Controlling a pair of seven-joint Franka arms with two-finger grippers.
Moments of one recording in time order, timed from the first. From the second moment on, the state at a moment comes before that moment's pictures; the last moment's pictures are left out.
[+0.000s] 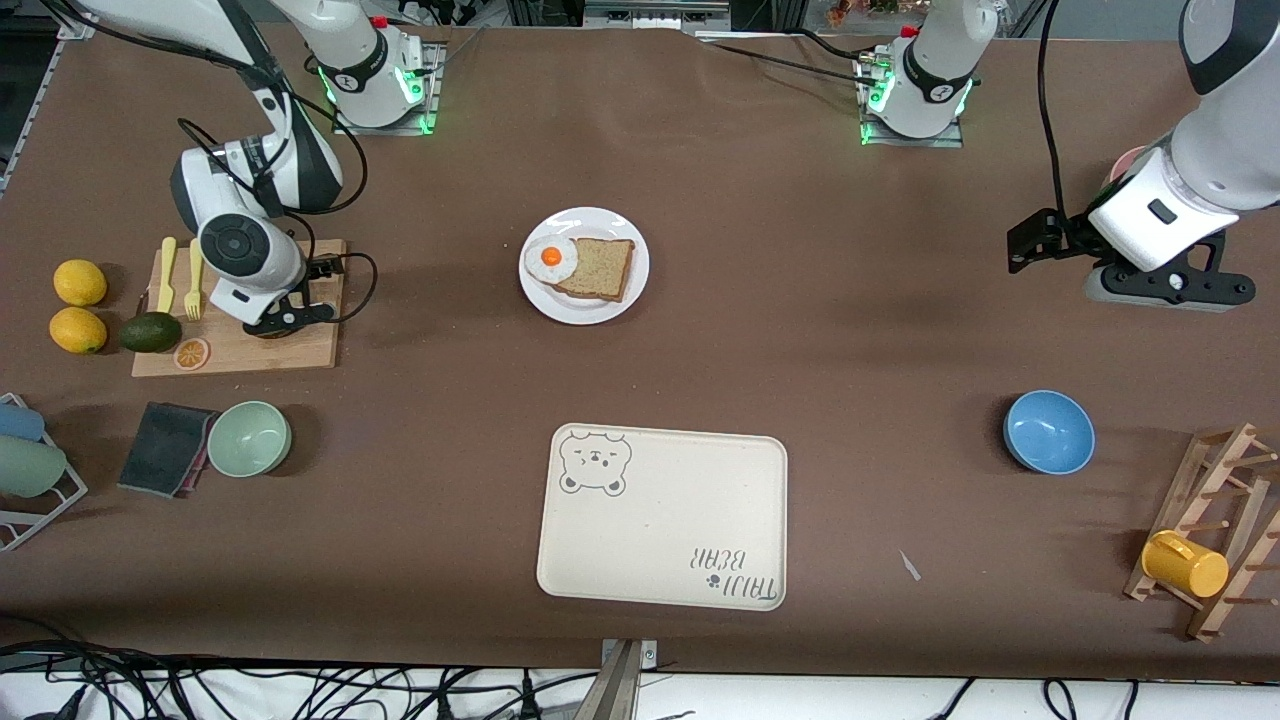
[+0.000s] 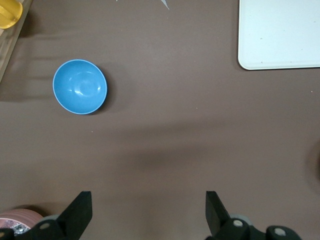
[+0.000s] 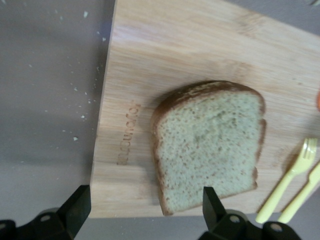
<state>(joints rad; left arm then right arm) 0.04 0.05 -0.16 -1.63 0.00 1.60 -0.03 -0.05 0.24 0.09 -2.36 -0.44 2.21 0.07</state>
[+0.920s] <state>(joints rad) 0.04 0.06 -0.16 -1.63 0.00 1.60 -0.03 -0.05 0.29 0.06 -2.35 -0.53 2.27 0.06</state>
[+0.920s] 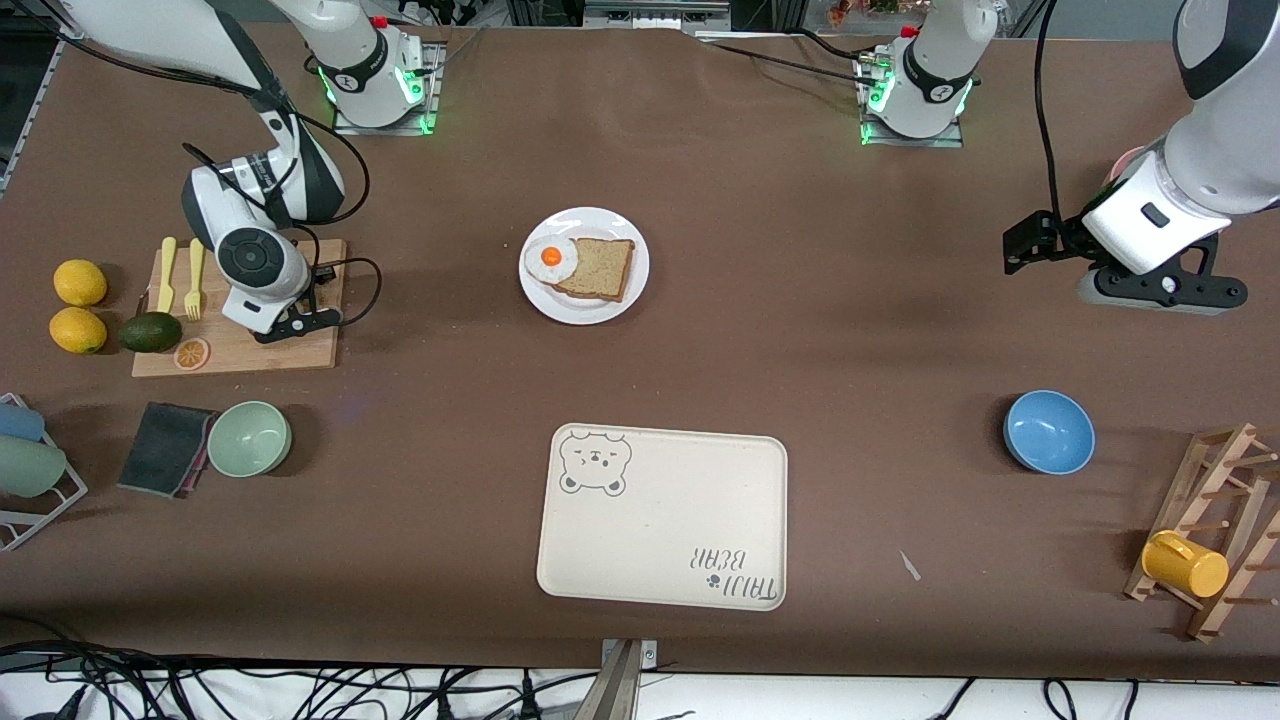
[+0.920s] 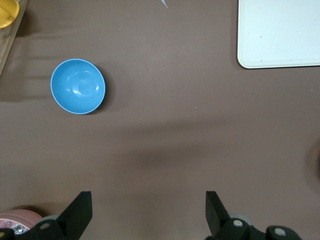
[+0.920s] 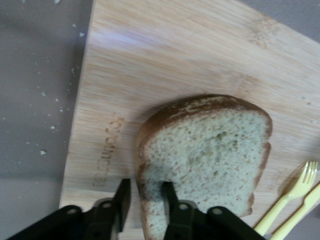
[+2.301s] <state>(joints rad) 0.01 0.12 -0.16 -1.63 0.00 1.63 -0.03 0.08 0.20 0.41 -1.85 -0.17 1.55 0.33</state>
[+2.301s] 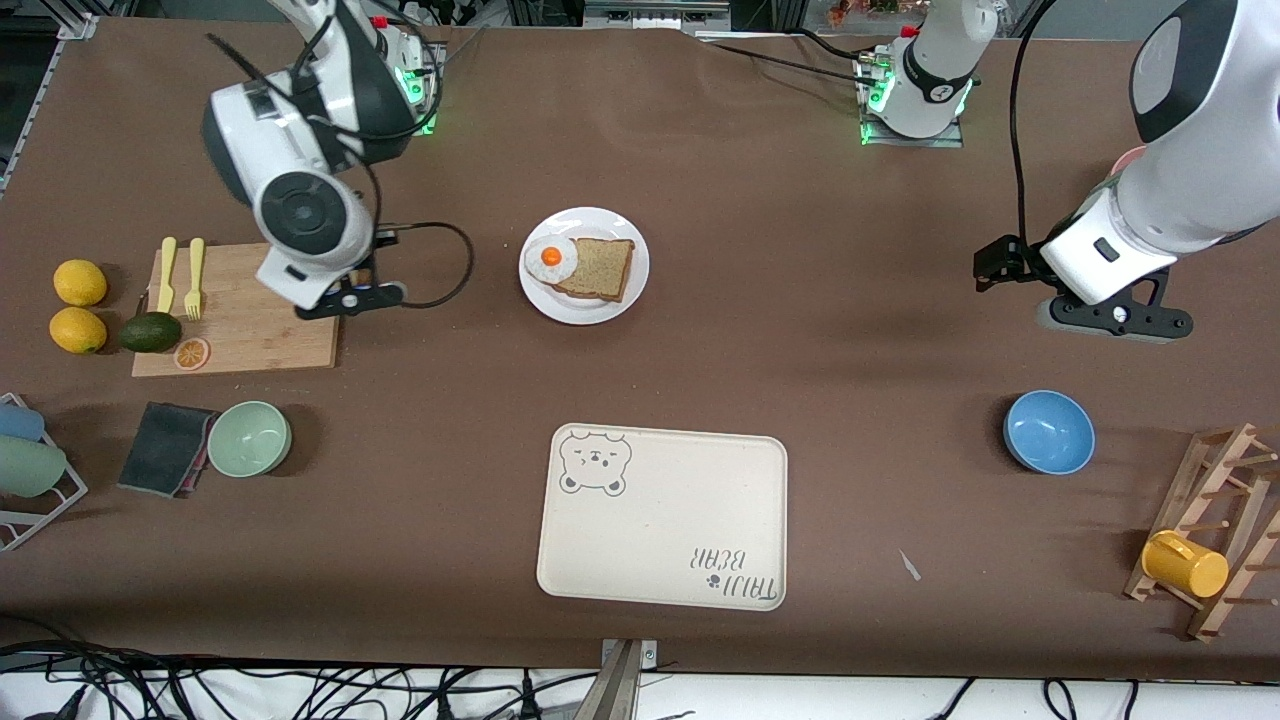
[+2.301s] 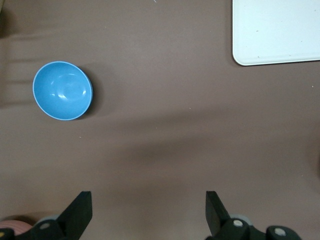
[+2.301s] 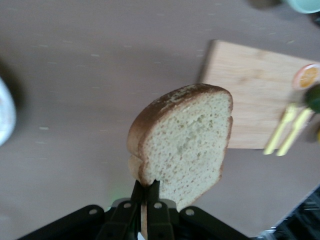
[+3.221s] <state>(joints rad) 0.01 0.12 -0.16 -1.63 0.00 1.65 -0.03 0.46 0.57 0.41 -1.65 -0.10 1.73 0.62</state>
